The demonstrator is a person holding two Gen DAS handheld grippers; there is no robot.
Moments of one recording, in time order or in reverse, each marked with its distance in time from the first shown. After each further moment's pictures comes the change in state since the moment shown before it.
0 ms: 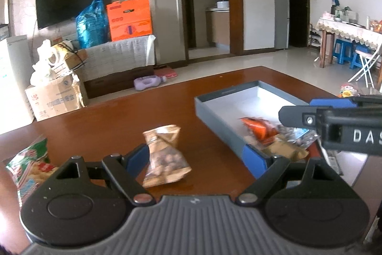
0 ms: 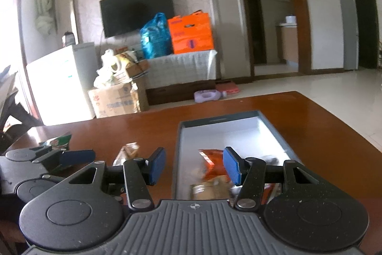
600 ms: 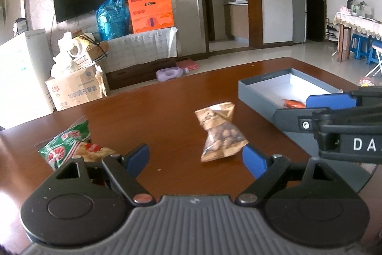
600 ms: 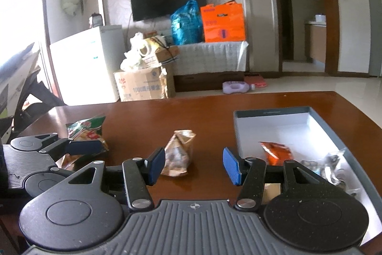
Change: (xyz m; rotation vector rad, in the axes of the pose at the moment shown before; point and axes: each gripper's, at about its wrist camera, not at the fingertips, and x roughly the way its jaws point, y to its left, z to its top) left arm -0.029 0.053 -0.022 -0.009 0.037 0.095; right arm 0.015 0.066 -0.002 -0.078 0.061 0.100
